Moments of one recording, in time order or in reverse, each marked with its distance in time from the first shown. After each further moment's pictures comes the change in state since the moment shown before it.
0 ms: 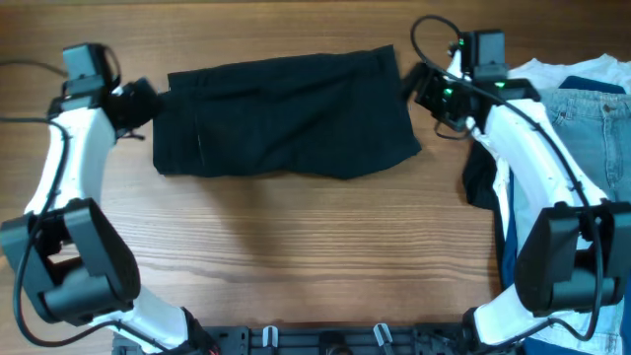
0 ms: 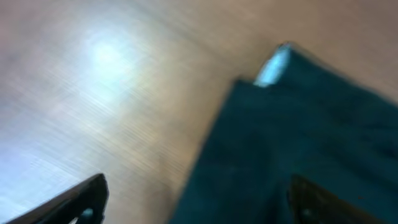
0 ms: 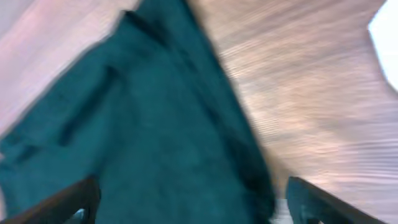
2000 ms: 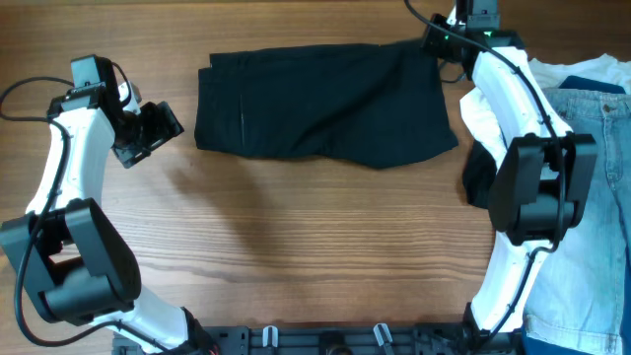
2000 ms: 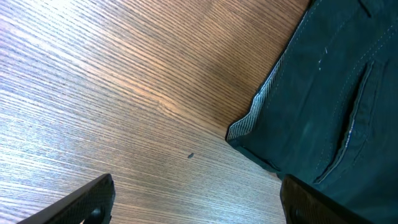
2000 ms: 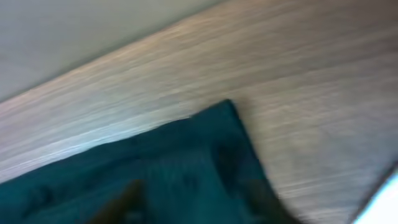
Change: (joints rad) left arm -0.020 0.000 0.000 -0.219 0.219 0.075; right arm -0.015 0.393 0.456 0.121 0.243 -0.101
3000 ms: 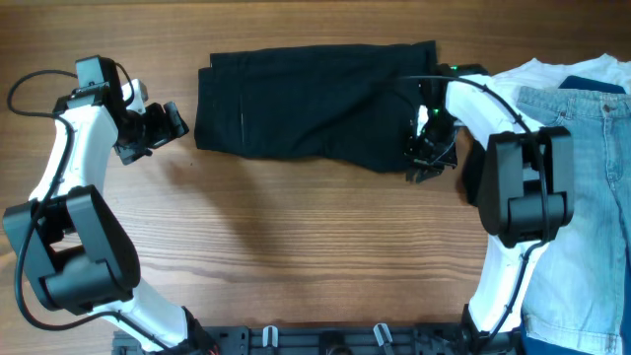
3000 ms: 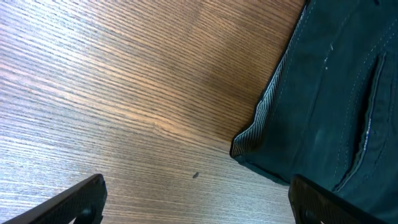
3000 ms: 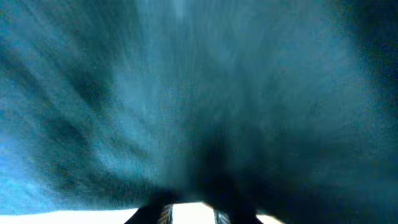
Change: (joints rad) left arm 0.000 0.052 0.000 0.056 0.011 0.114; right arm 0.079 -0.015 -0.263 -0.696 -0.164 -0.158
